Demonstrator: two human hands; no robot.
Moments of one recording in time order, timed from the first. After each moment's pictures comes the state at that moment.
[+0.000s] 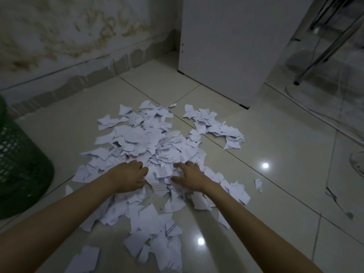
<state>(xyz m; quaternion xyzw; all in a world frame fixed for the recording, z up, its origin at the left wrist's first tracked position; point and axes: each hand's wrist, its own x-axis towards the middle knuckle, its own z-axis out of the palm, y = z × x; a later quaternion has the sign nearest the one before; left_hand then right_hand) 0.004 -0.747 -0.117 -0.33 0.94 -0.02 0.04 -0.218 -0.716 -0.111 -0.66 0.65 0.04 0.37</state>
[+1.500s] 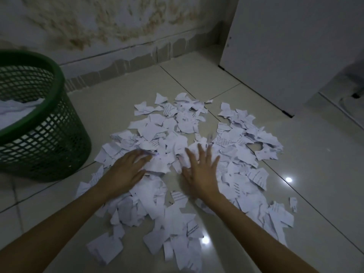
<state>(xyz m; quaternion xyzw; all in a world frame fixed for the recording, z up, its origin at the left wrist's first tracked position) 0.075 -0.703 -0.141 -0.54 0.83 0.09 -0.09 -0.165 -0.712 -0.134 -0.77 0.62 -0.07 0.15</state>
